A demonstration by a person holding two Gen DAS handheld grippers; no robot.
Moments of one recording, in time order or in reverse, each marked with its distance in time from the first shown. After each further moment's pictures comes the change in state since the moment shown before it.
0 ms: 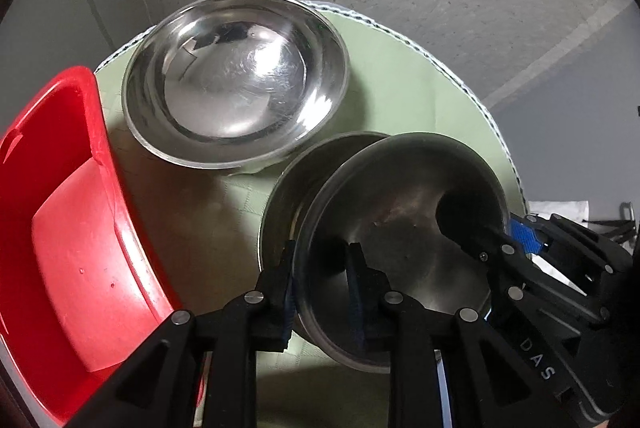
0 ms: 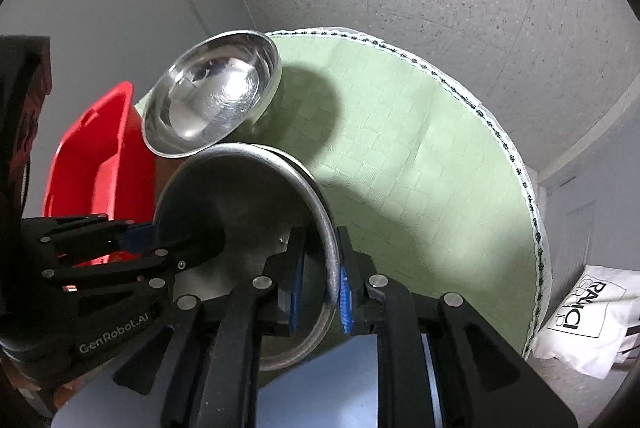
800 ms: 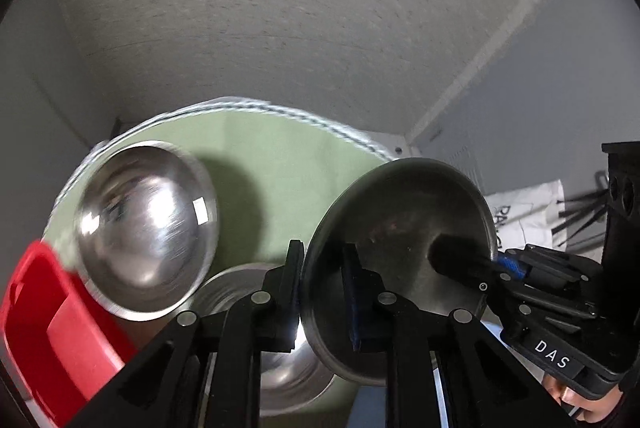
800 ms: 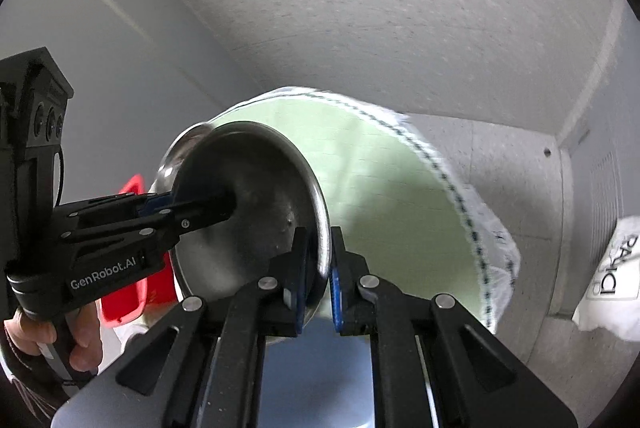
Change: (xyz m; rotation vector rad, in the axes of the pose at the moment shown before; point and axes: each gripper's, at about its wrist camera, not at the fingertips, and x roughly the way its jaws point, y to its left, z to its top) left arm -0.078 -0.073 0.057 0.212 -0.092 -0.048; right arm -0.064 -0.085 0.007 0.220 -0.080 0.181
